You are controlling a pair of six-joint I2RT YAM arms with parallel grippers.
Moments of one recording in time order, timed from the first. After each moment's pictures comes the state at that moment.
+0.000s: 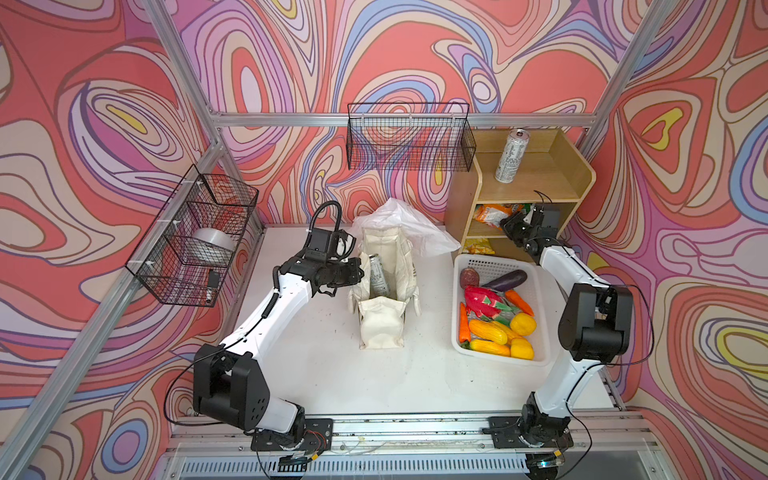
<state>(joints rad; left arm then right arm) -0.29 1.47 1.27 -0.66 0.33 -0.42 -0.14 1.88 1.46 -0.02 -0.29 0.81</state>
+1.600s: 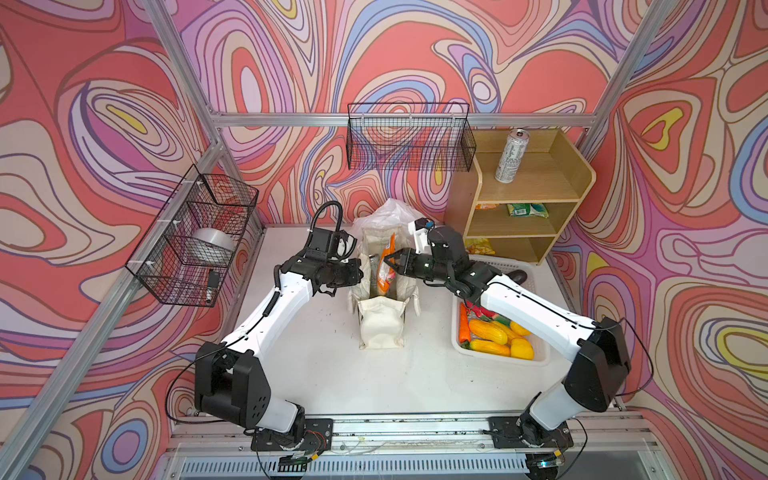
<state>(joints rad) -0.29 1.48 1.28 -0.68 0.31 -0.39 0.68 1.63 1.39 -0.20 -0.28 0.77</state>
